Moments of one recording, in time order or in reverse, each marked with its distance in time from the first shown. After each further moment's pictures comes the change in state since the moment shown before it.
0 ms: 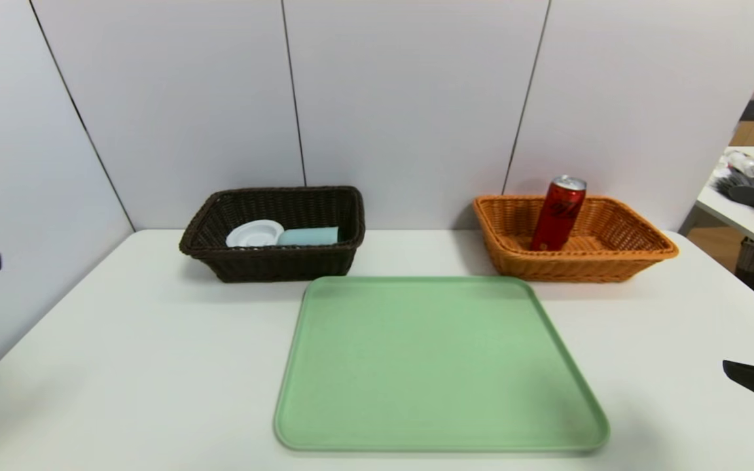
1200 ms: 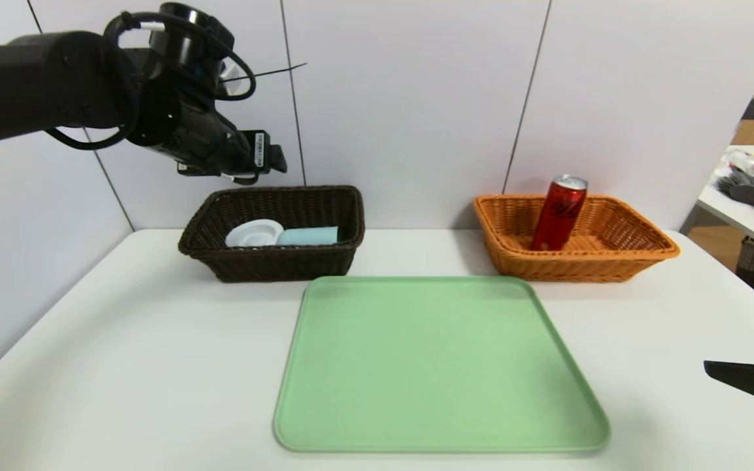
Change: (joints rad) left arm -0.087 1.030 -0.849 -0.011 -0.121 -0.116; right arm -0.055 0.114 -0.053 0.084 0.061 0.078
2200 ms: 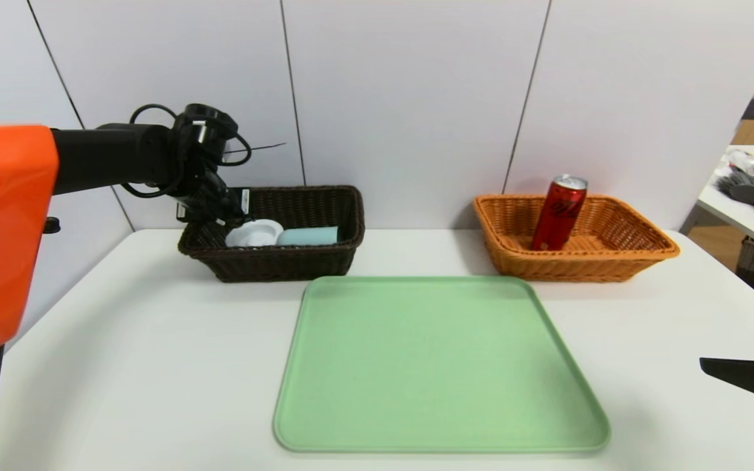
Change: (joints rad) left arm 0.191 0.268 -0.017 -0.063 0.003 0.008; right arm -0.001 0.020 -0.011 0.002 0.007 0.001
